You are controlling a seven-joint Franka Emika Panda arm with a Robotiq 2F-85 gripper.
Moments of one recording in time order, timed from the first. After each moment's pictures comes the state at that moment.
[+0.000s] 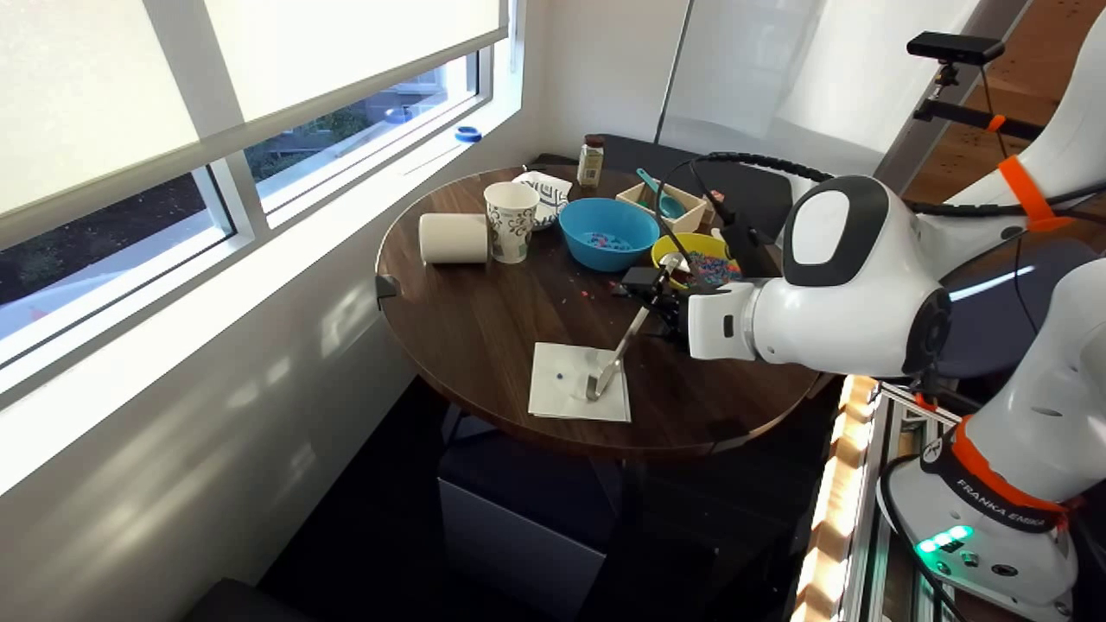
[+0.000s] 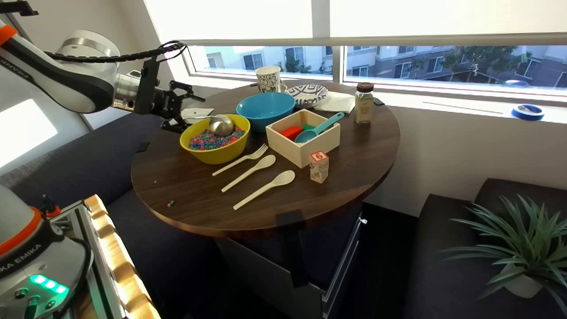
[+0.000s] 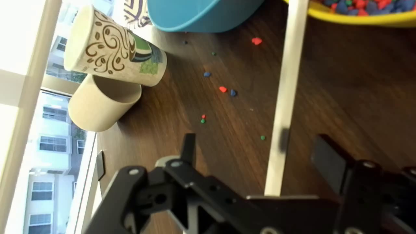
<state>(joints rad) 0.15 -0.20 0.20 -2.75 -2.04 2.58 0.42</state>
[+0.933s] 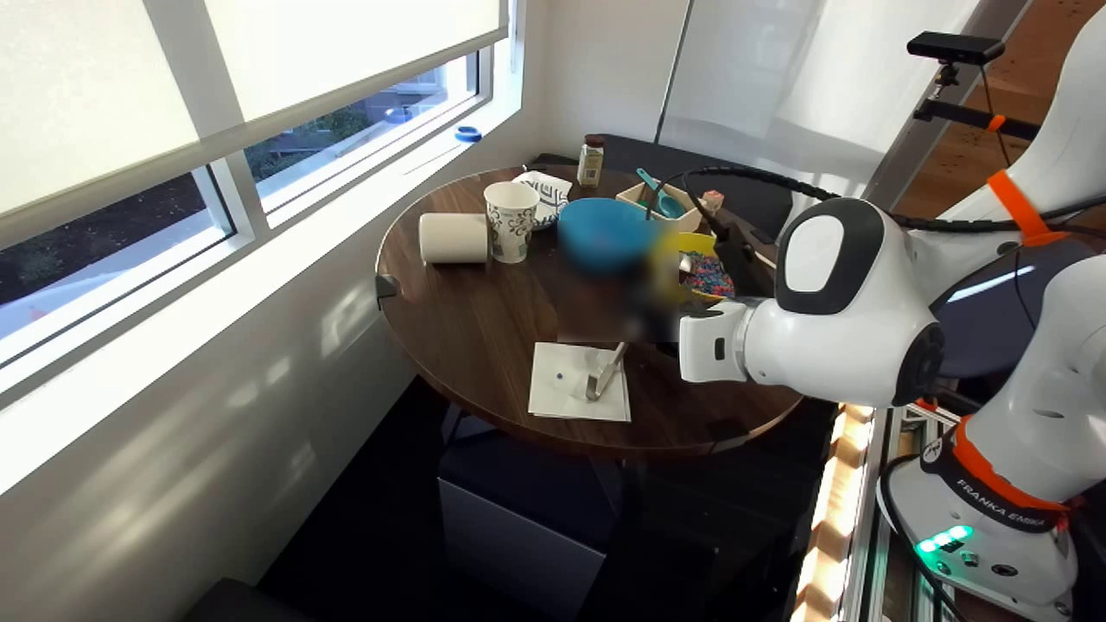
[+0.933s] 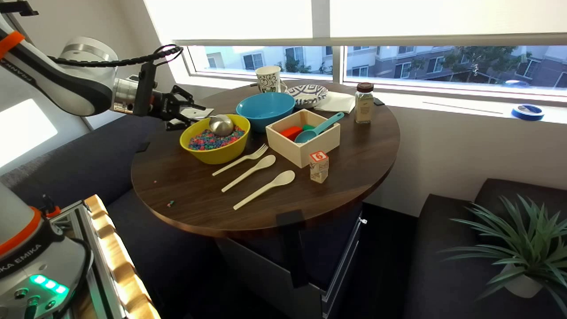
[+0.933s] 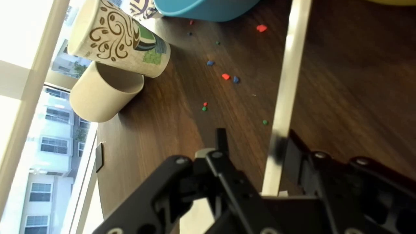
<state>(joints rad) 0.24 -0.15 0.19 -2.74 -2.00 2.48 0.42</state>
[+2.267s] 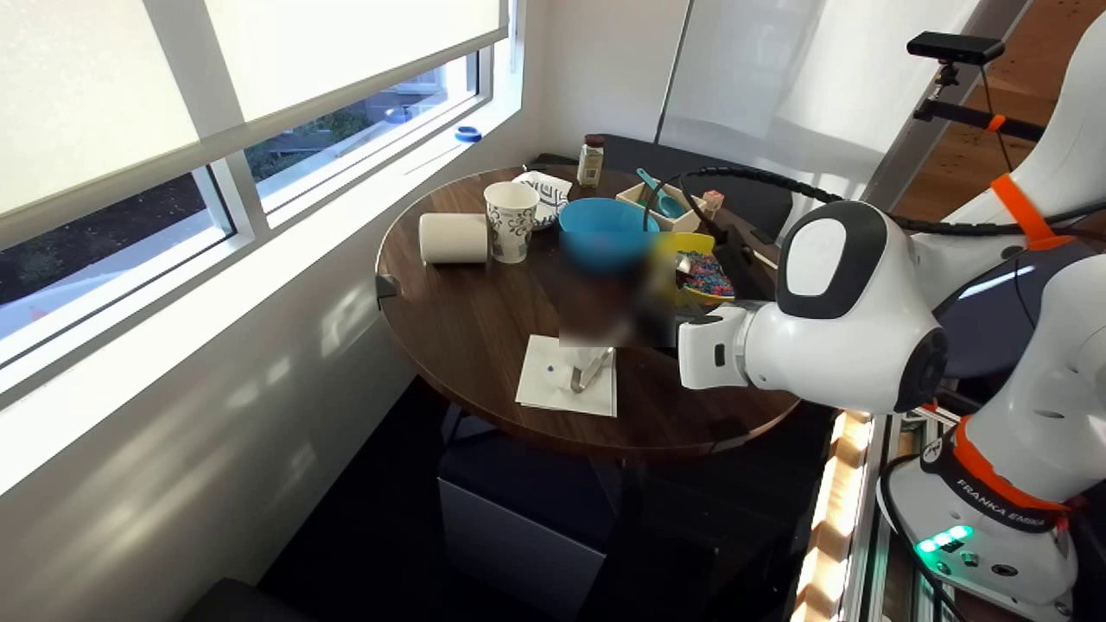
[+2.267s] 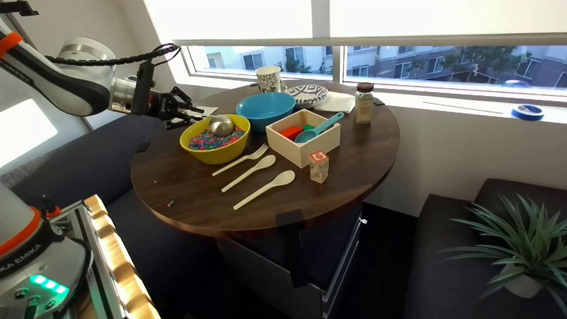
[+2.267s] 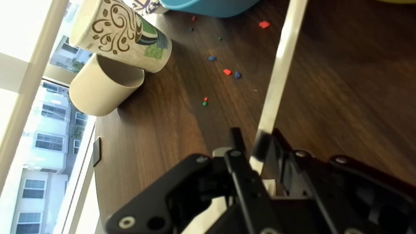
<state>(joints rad) 0.25 -0.15 0.19 -2.74 -1.98 2.47 0.38</state>
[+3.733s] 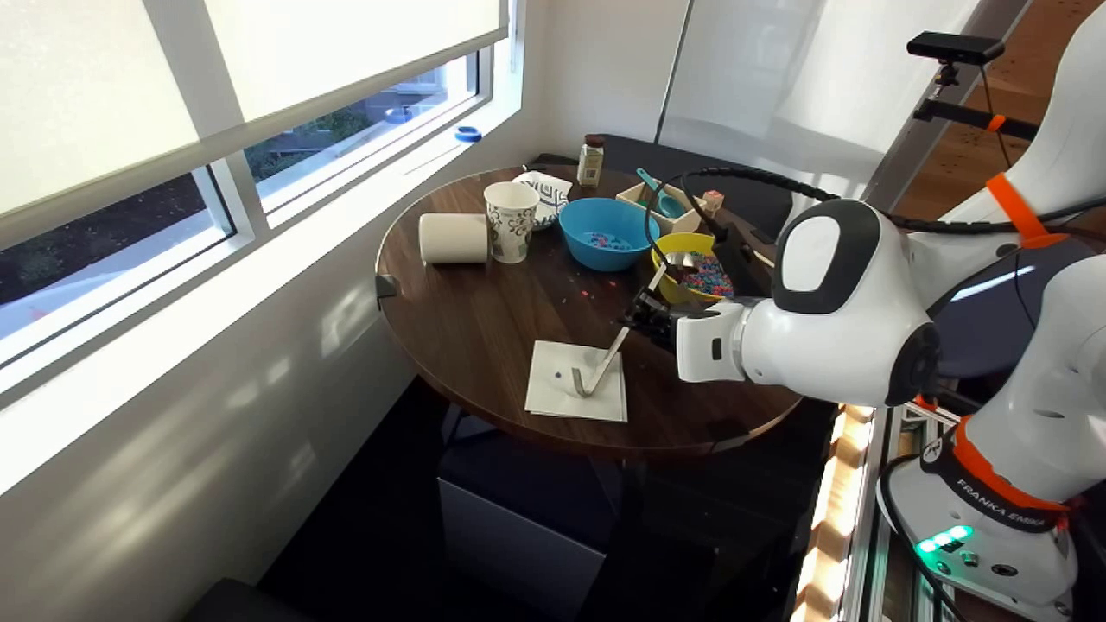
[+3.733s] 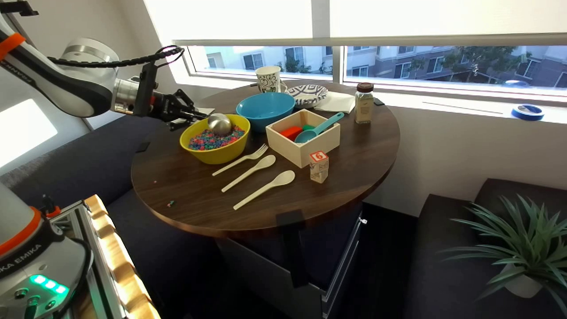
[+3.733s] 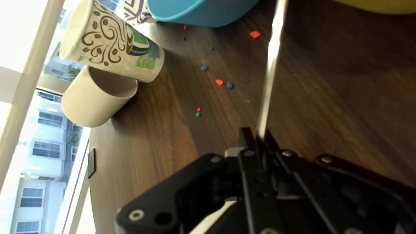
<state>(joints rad) 0.24 -0.14 0.18 -2.74 -1.98 2.47 0.39</state>
